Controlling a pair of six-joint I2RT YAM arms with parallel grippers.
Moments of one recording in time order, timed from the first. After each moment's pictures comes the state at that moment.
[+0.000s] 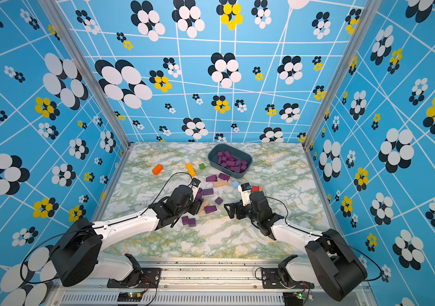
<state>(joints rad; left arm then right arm) -0.74 1.42 0.75 -0.02 -0.21 -0.10 0.52 1.29 0.42 0.31 -0.22 0.33</state>
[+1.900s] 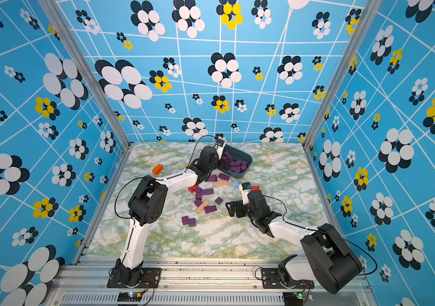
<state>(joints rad) -0.61 2.18 1.60 0.23 -0.07 -0.02 0.52 1.34 0.45 0.29 -0.14 0.36</state>
